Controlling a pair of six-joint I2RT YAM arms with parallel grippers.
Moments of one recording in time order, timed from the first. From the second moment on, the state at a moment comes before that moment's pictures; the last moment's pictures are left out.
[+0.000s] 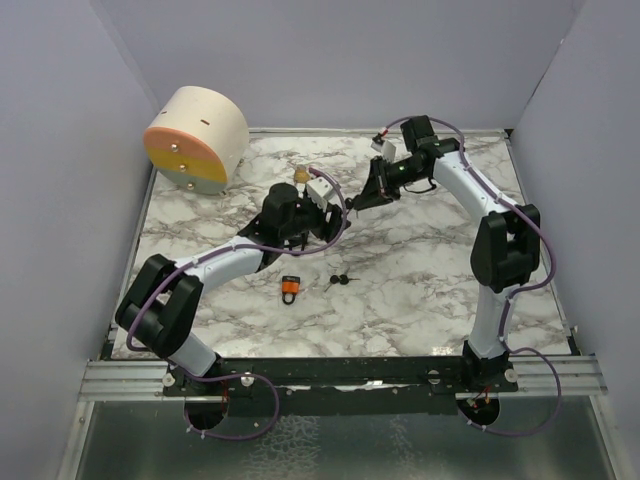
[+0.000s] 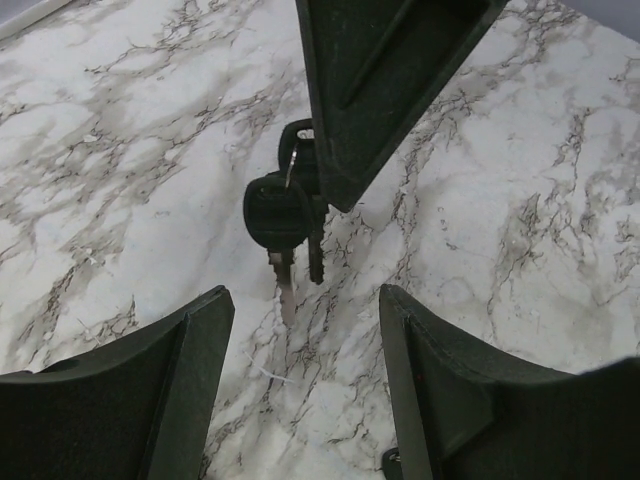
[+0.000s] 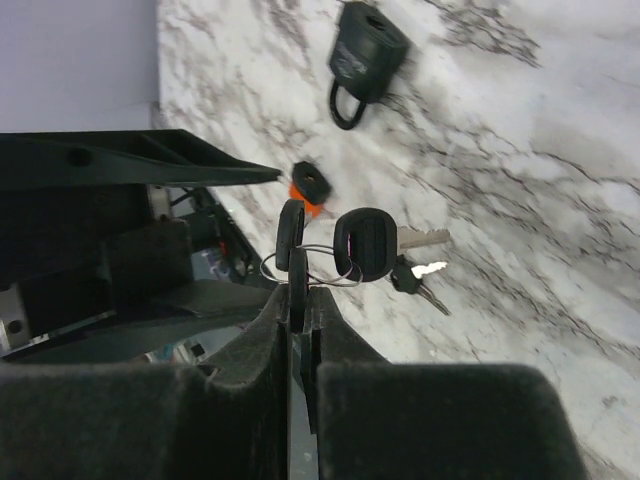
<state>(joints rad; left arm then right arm) -0.60 1.54 0.87 0.40 0.36 -0.02 0.29 1.98 1.75 -0.89 -0.83 0.24</state>
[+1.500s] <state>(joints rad) -0.58 1.46 0.86 0.46 0.22 -0.10 0.25 1.95 1.75 -0.95 -0.22 0.23</state>
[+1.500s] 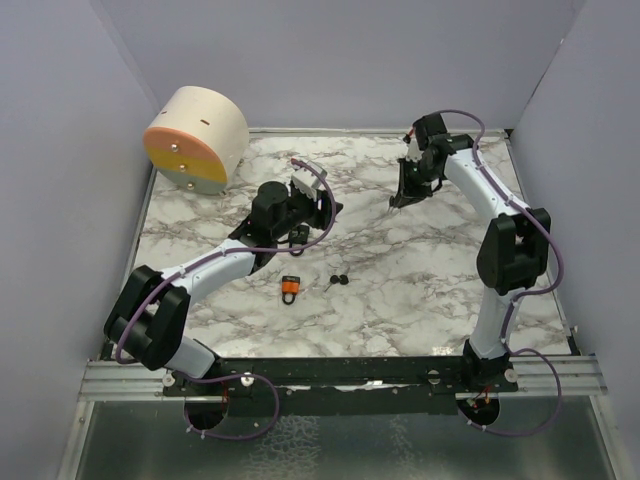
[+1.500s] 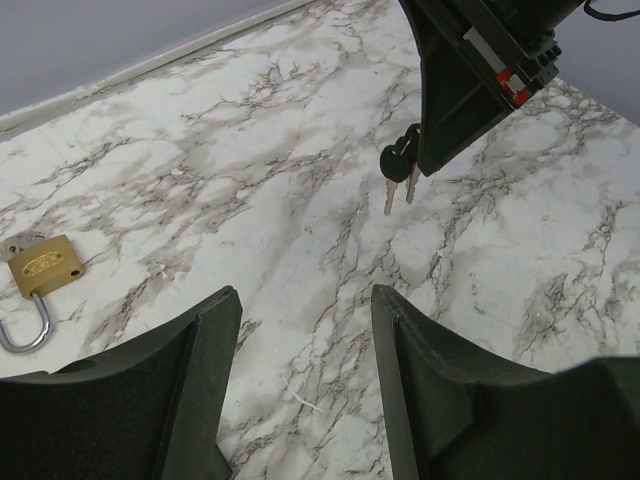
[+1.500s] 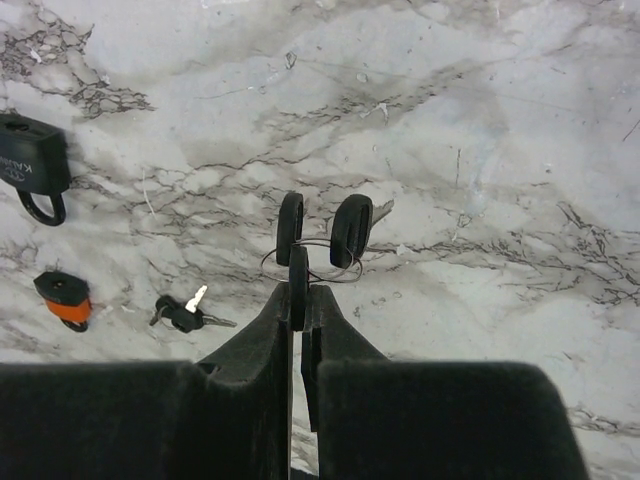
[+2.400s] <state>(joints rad) -0.58 1.46 0.84 0.46 0.25 -0.08 0.24 1.95 1.72 -0.70 -0.98 0.40</state>
